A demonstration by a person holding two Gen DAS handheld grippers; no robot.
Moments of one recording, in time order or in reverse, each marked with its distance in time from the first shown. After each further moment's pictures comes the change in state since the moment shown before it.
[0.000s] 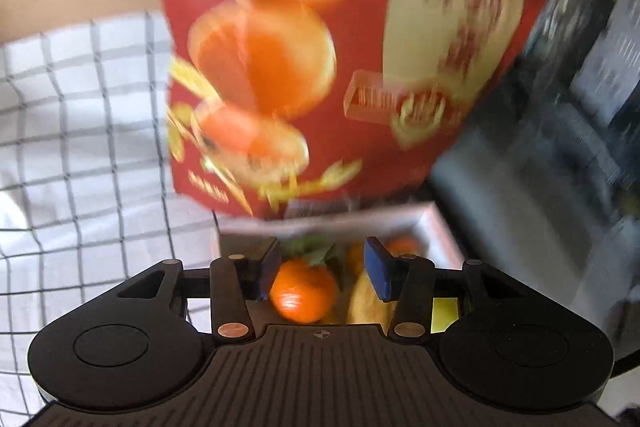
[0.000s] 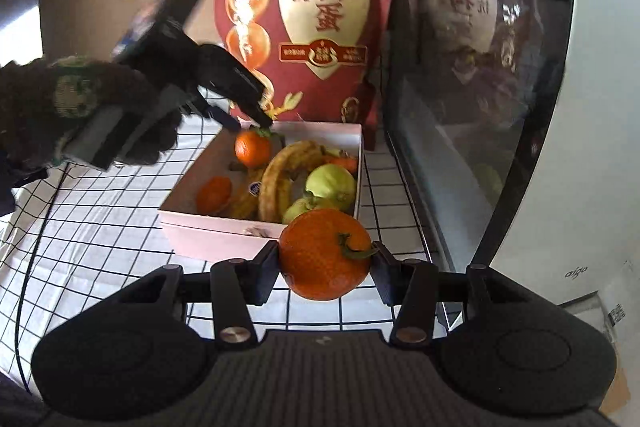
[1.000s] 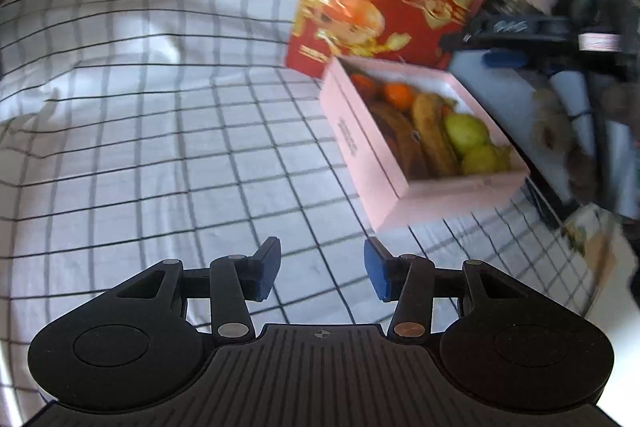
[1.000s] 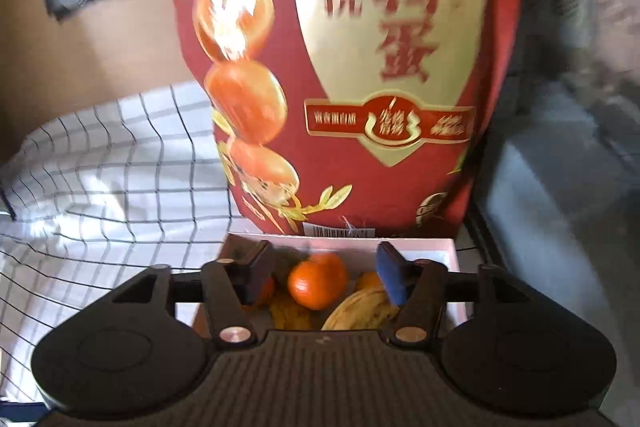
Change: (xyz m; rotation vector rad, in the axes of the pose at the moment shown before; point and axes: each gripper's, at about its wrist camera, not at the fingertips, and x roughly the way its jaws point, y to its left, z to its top) left arm -0.131 0.073 -0.164 0.047 0.030 0.044; right arm 0.131 0.058 0.124 0.057 0.000 0.019
